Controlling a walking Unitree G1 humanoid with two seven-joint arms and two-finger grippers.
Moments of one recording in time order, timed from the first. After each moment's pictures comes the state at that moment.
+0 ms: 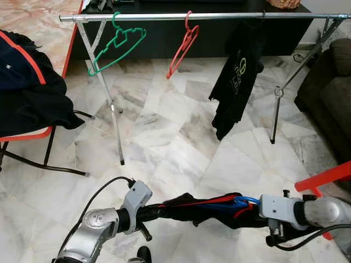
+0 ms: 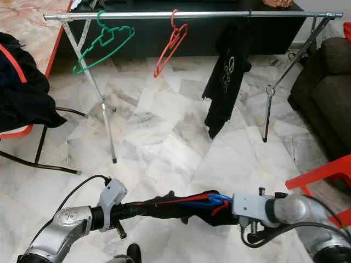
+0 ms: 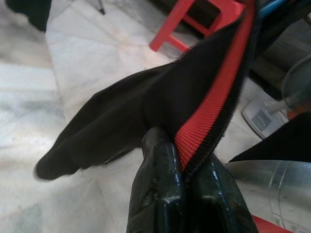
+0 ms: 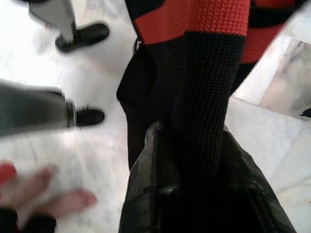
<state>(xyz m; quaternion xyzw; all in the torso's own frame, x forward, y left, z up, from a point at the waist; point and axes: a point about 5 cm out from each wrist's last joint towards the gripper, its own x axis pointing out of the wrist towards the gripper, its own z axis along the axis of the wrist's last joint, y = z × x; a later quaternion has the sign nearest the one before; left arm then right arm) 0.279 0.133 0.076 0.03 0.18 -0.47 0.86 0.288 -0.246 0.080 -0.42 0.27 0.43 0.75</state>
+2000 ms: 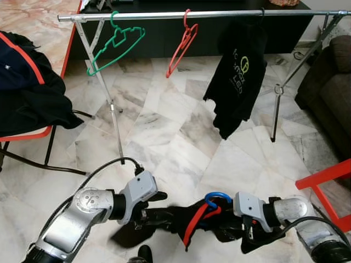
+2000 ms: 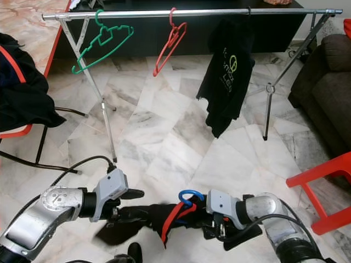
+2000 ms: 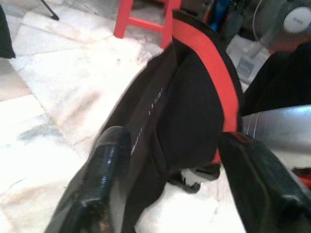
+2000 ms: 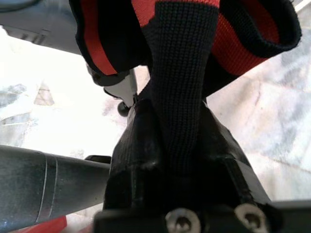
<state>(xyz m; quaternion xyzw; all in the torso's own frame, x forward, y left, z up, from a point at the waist) 0.265 0.124 0.123 0.16 0.16 -0.57 0.79 0.289 -0.195 0.076 -0.27 0.22 0.61 0.72</state>
